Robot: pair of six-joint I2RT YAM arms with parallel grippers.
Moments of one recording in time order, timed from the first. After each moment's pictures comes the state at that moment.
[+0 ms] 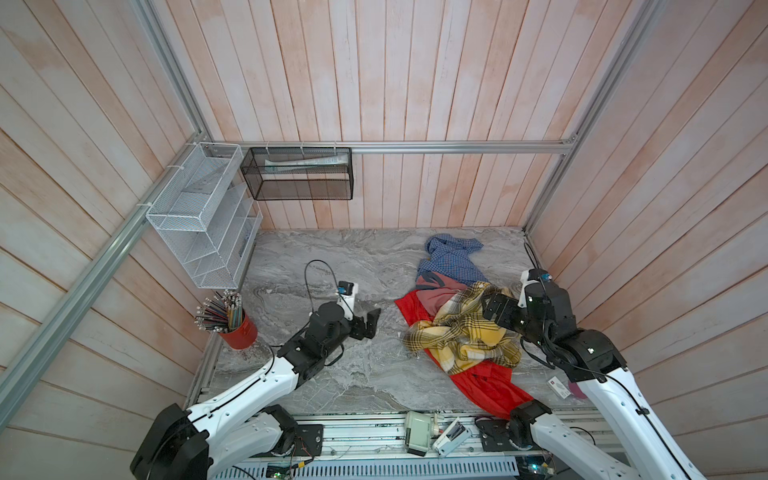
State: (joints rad) left arm -0.74 1.07 0.59 0.11 -0.06 -0.26; right arm 0.39 0.79 1.00 -0.87 0.19 0.61
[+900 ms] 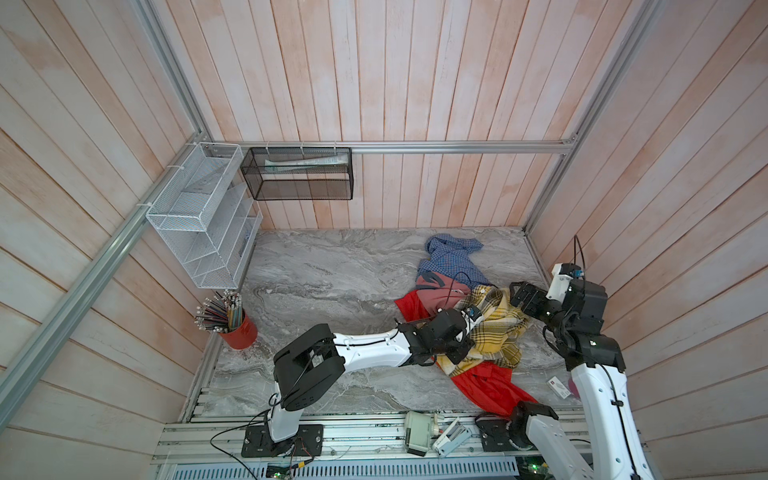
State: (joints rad) left arm -1.14 1.92 1.31 -0.01 0.03 -0.16; right arm -0.17 0.80 0.84 -0.58 -0.20 0.34
